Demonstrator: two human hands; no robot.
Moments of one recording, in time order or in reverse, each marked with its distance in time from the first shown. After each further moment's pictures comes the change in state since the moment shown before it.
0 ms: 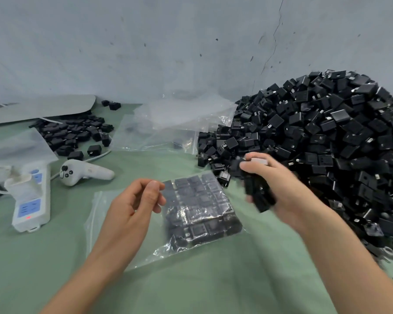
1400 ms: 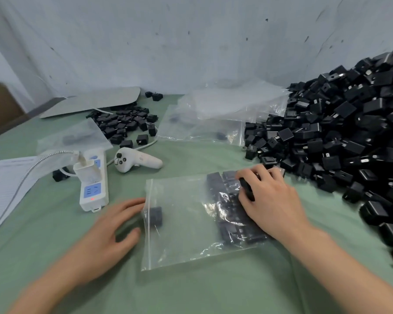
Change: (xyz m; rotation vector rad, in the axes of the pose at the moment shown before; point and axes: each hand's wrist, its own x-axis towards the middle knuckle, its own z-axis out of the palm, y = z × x) left_hand -0.026 -0.073 -0.143 0.691 -0.287 -0.031; right_hand 0.039 0.094 0.077 -1.400 0.218 -0.933
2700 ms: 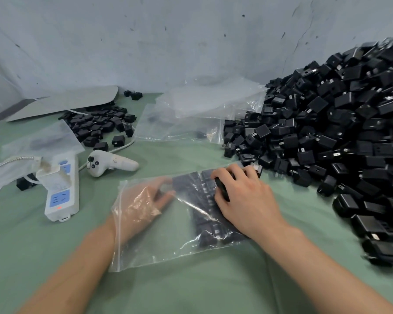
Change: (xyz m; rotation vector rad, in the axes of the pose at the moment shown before) left_hand 0.106 0.044 0.055 0.230 0.223 0.206; right_hand 0.001 -0.001 -0.005 0.033 -0.065 -0.001
